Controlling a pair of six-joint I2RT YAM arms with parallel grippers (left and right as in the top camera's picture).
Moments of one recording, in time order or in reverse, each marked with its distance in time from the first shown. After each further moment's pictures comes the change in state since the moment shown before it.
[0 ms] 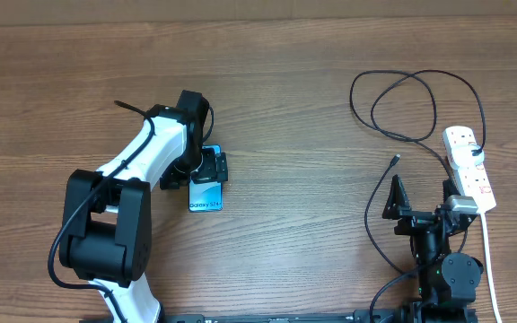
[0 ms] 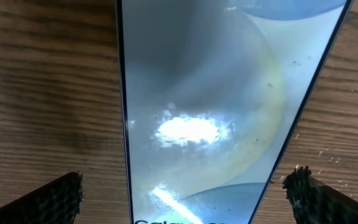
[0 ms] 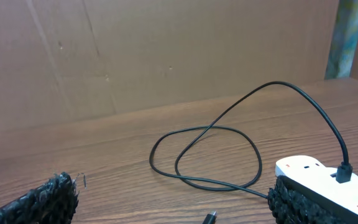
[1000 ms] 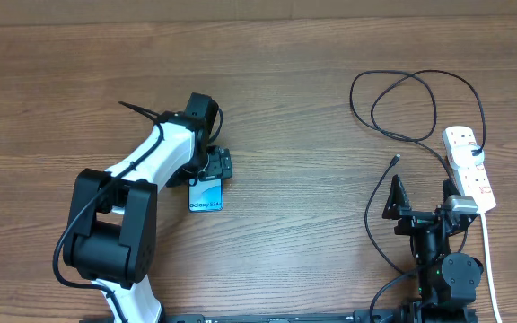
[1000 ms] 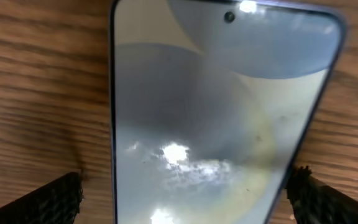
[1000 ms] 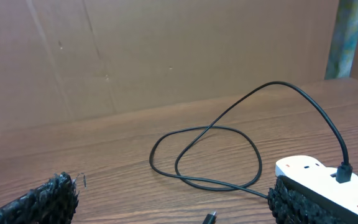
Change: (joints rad) left arm -0.042 0.000 -0.052 0.144 -0.082 -0.074; right arm 0.000 0.000 0.000 0.000 0.001 0.000
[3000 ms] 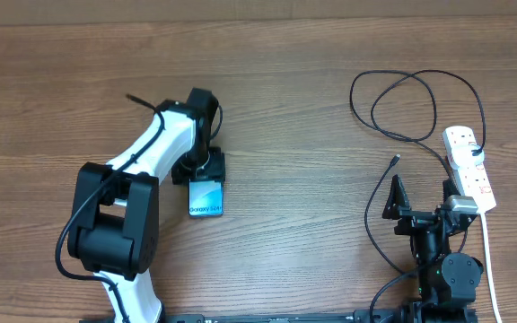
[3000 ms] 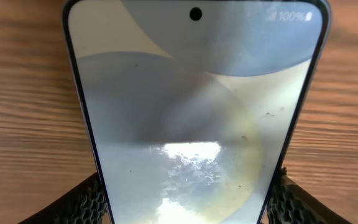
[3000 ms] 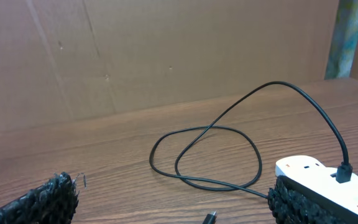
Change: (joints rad) left arm 0.002 0.046 0.159 -0.231 0.068 0.094; right arm 0.000 0.000 0.000 0.000 0.000 0.000
